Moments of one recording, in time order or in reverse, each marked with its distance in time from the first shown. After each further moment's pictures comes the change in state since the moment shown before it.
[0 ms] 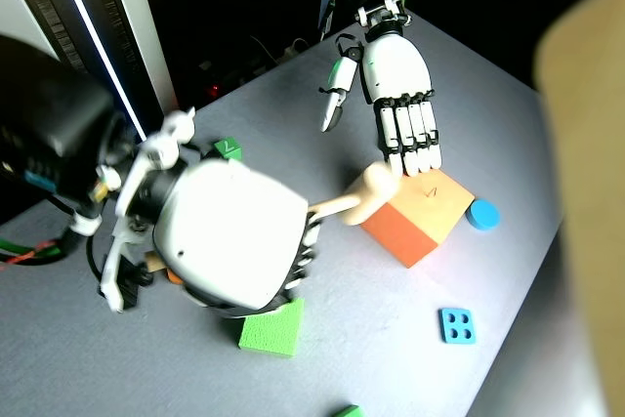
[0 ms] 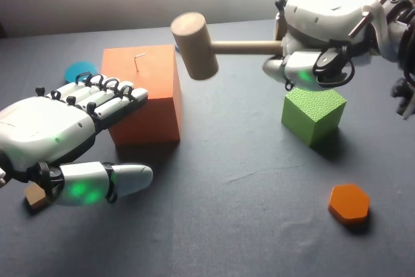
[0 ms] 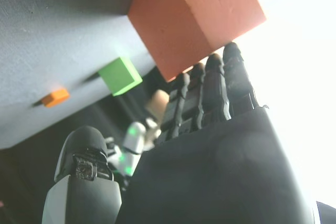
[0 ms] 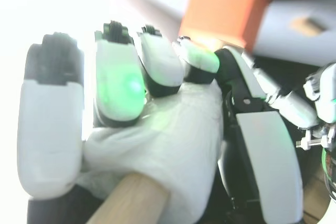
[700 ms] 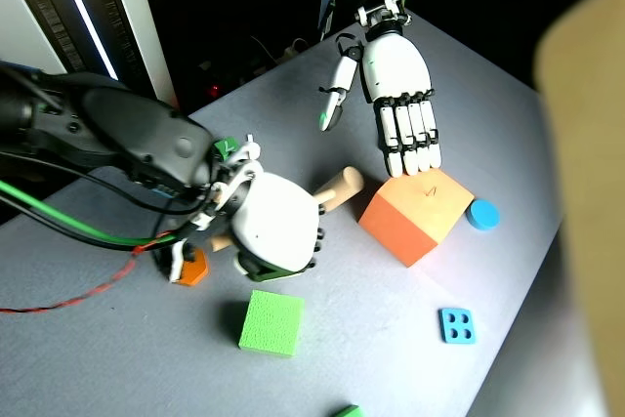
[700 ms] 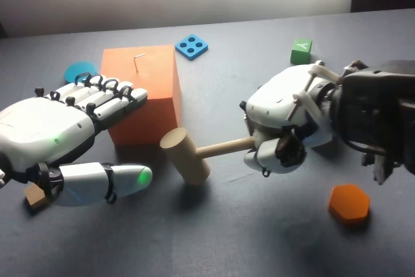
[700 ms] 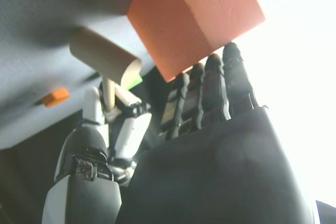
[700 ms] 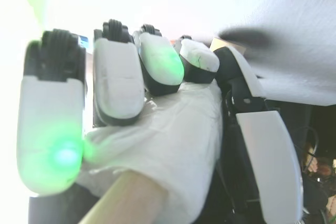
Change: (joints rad) left arm 0.002 0.000 0.000 0.000 -0.004 -0.001; right arm -0.104 -0.190 0.098 0.663 -0.024 -0.632
